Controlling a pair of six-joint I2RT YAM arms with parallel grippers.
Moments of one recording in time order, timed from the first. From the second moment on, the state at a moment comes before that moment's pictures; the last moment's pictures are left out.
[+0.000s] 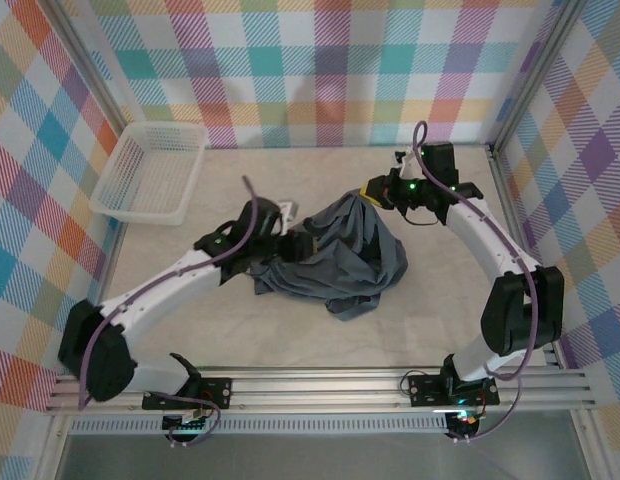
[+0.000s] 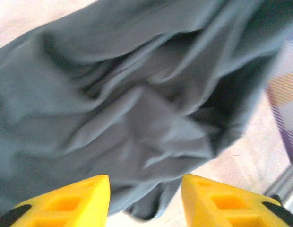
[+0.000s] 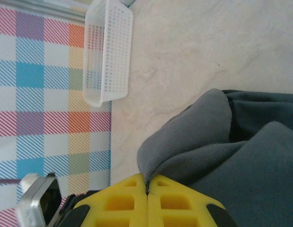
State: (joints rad) left arm -0.70 1.39 1.09 -0.38 0.19 -0.58; right arm 0.21 1.56 1.30 -0.43 -0.77 0.79
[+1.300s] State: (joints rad) left arm -0.67 1.54 1.32 -0.34 0.42 -0.84; right arm 0.42 1.00 0.85 -0.32 -0.42 0.19
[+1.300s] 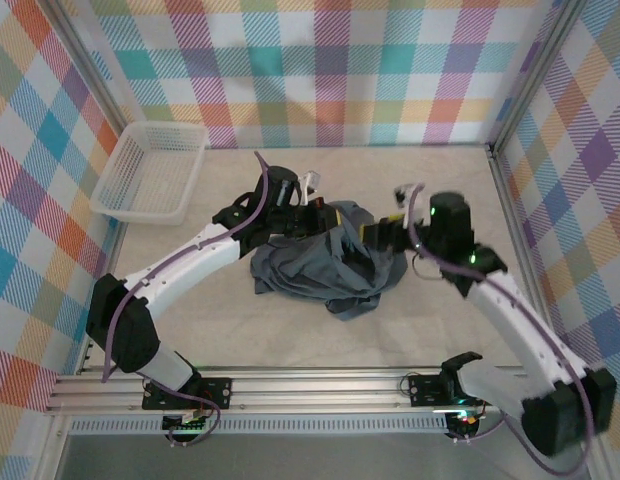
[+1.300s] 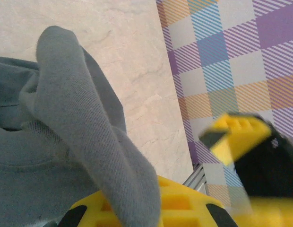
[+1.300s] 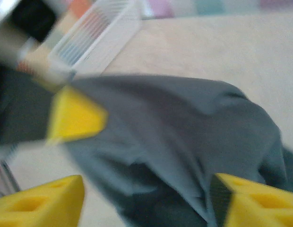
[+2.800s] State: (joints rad) left arm -0.70 1.31 1.25 -0.48 0.05 -0.60; right arm 0.39 1.41 1.24 -0.37 -0.66 0.68
